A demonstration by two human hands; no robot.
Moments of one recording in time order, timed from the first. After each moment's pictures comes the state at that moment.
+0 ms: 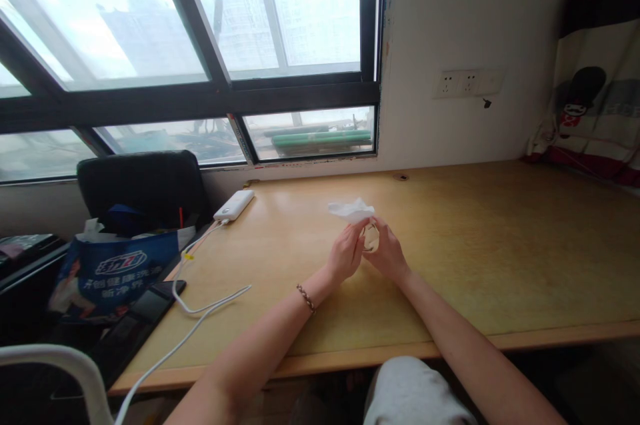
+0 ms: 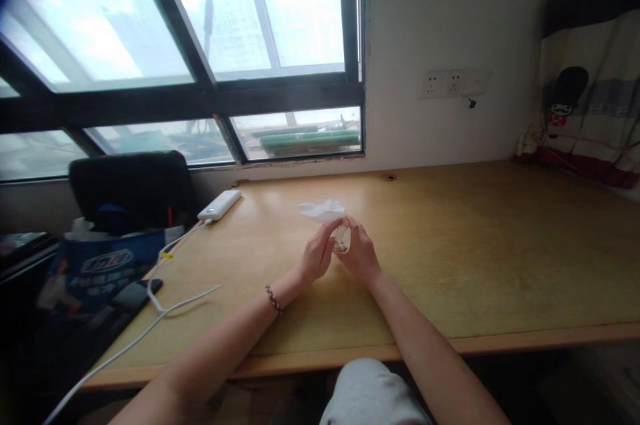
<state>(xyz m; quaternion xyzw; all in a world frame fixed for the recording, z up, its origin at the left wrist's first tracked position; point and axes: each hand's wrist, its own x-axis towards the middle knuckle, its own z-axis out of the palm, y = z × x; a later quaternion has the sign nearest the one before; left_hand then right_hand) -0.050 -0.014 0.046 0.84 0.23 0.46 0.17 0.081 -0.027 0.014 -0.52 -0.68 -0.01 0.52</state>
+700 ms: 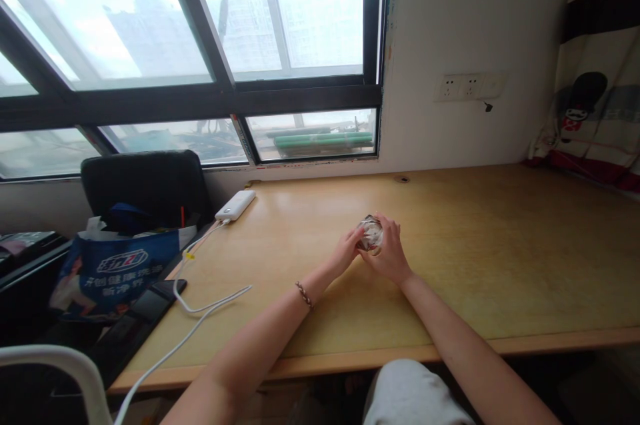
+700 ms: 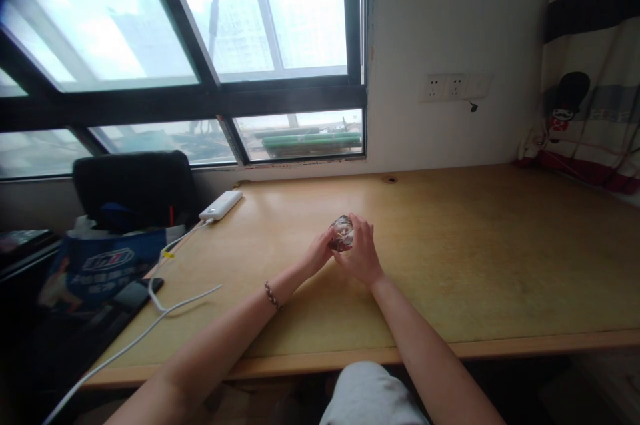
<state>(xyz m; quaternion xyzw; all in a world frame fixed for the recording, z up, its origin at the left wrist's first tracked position) -0.035 0.008 0.028 0.54 0.24 0.43 0.69 0.082 -0.037 0.033 -0.51 -0.69 -0.03 0.51</state>
